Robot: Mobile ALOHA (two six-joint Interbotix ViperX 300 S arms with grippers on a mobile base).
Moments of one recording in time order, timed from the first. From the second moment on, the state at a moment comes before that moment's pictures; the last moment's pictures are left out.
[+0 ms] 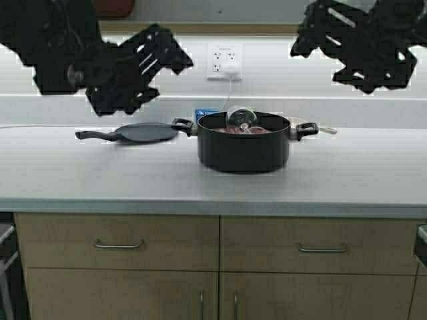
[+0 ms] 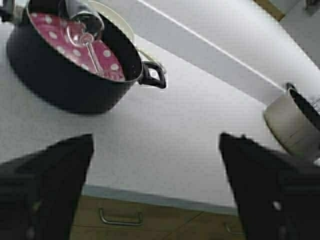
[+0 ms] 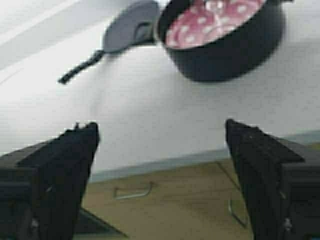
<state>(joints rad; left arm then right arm) -0.67 0.20 1.09 -0.24 -1.23 -0.64 0.70 -0.27 1.26 0.54 -0.84 0.28</state>
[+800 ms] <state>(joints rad) -0.51 0.69 0.88 -0.23 -1.63 -0.92 0.41 0.55 1.02 0.18 -1.48 0.88</state>
